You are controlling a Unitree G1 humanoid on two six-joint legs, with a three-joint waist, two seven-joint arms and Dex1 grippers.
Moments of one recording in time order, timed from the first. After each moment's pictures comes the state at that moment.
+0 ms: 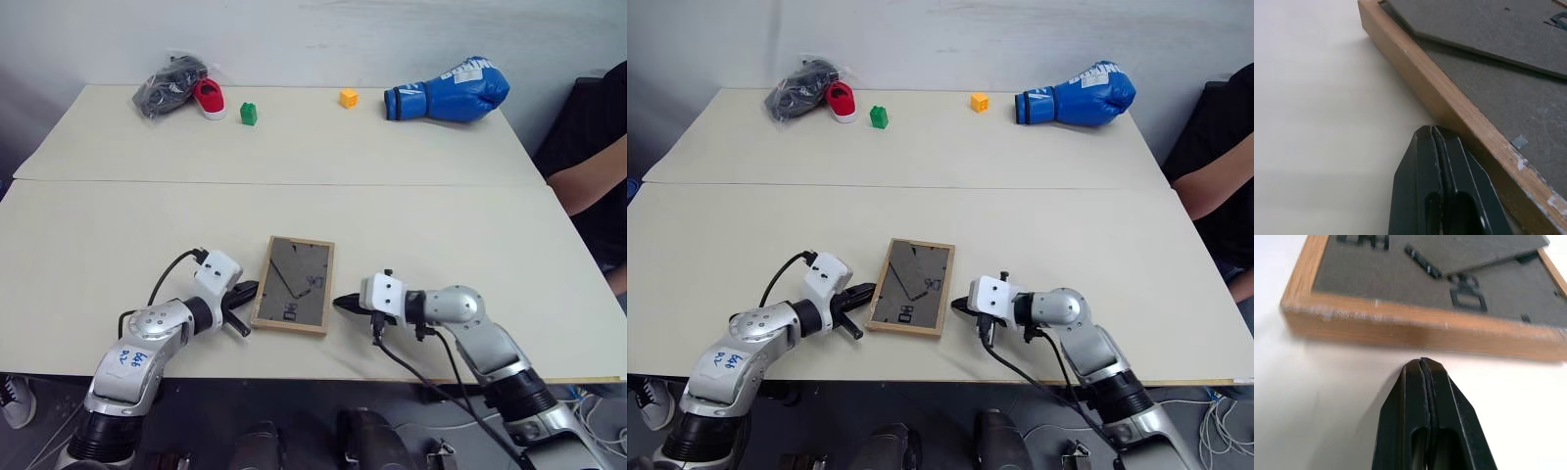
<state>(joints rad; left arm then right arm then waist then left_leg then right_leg) -0.14 0.53 0.00 -0.35 -0.27 0.72 -0.49 -0.35 -0.52 0.29 -0.01 -0.01 0.05 0.99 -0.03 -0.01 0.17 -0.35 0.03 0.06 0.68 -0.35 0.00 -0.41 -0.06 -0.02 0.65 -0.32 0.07</state>
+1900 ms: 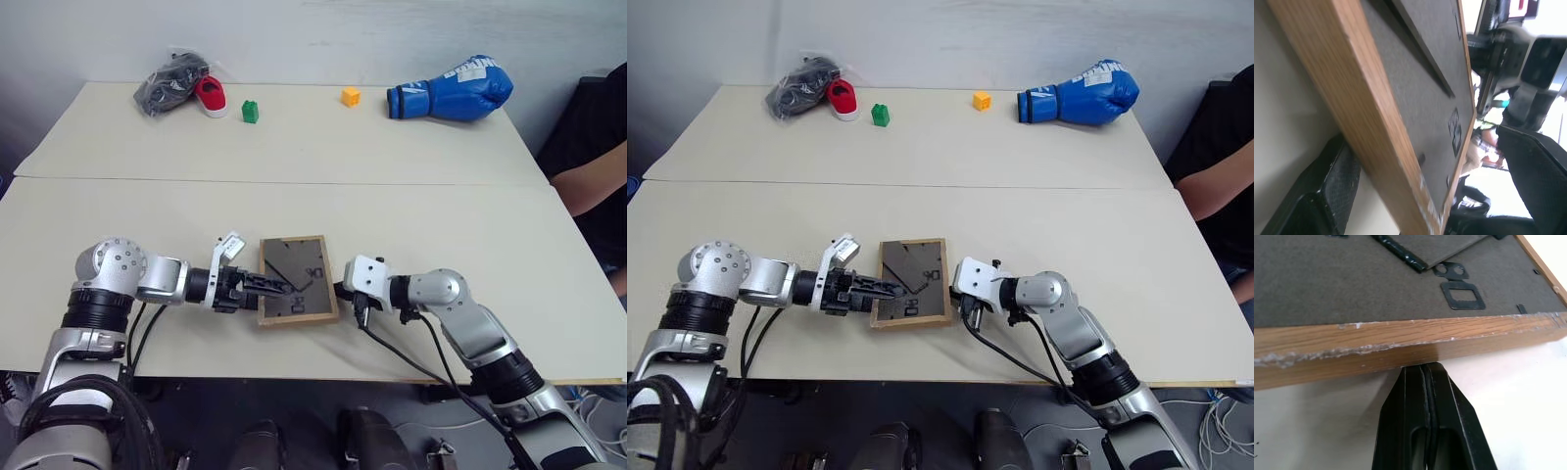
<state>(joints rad) -0.74 0.64 0.00 0.41 -1.20 1.62 -0.41 -0.47 -0.47 0.35 -0.04 -0.04 0.26 0.94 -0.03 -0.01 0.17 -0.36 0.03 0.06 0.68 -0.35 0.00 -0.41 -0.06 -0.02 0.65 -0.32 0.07</state>
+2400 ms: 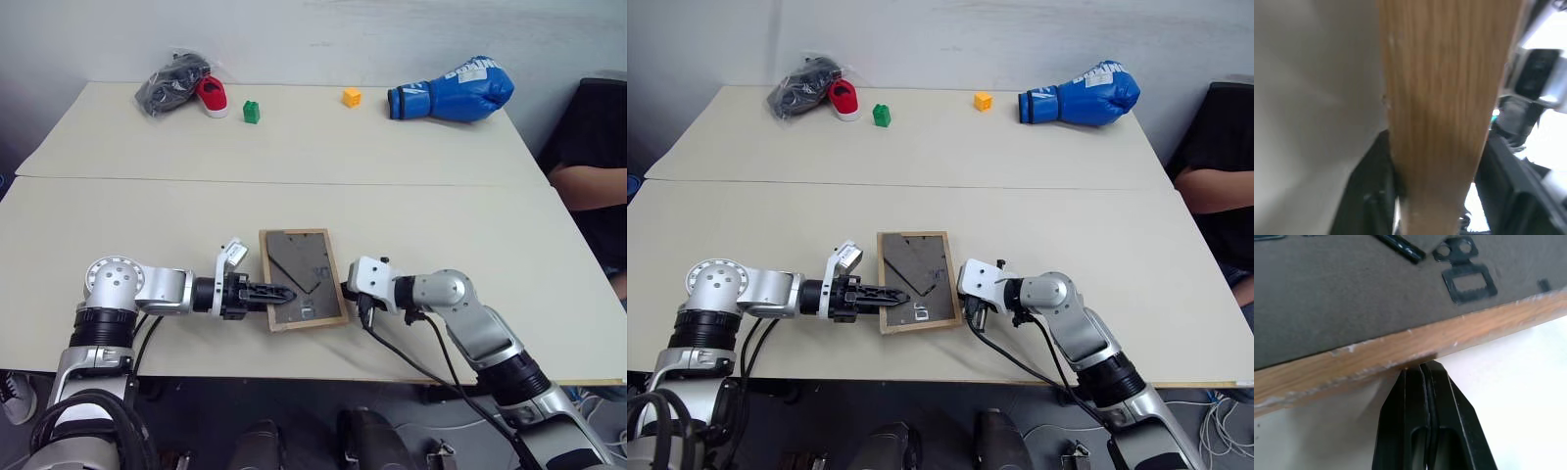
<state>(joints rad) -0.63 0.59 0.11 0.38 -1.45 1.62 -0.12 -0.45 -0.50 0.34 -0.06 -0.05 0.26 0.94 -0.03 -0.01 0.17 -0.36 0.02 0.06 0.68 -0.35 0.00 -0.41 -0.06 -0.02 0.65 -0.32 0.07</state>
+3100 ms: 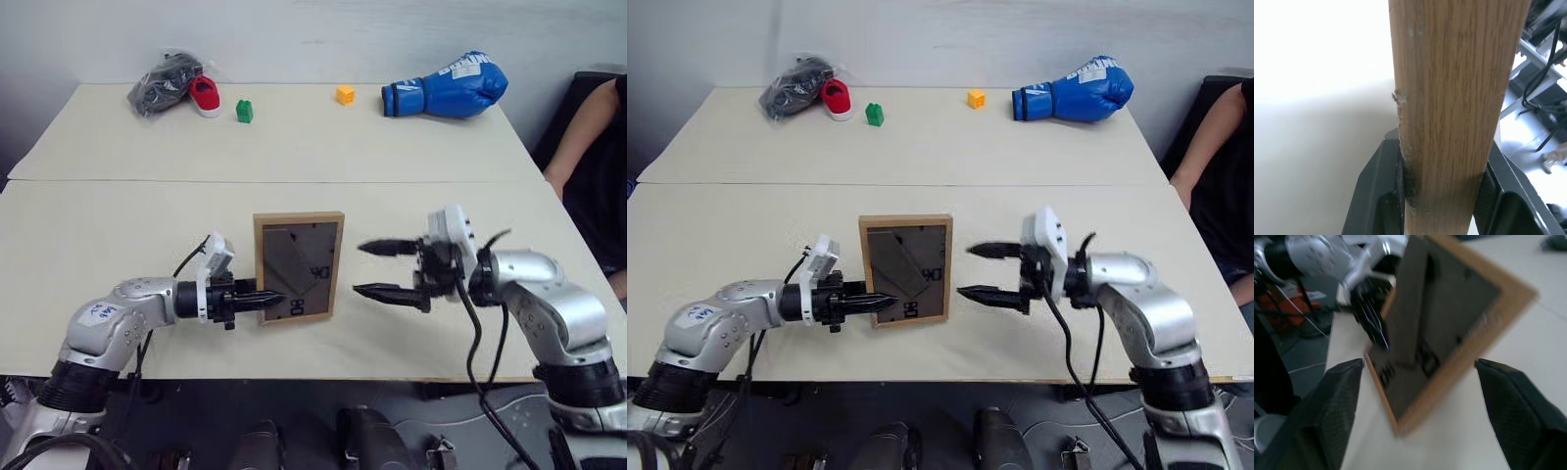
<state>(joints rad) -0.34 0.71 -0.07 -0.11 -0.72 0.69 -0.92 -0.50 -0.58 0.03 -0.33 0.62 0.63 1.09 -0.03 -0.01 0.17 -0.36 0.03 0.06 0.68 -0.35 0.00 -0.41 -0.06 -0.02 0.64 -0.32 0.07</state>
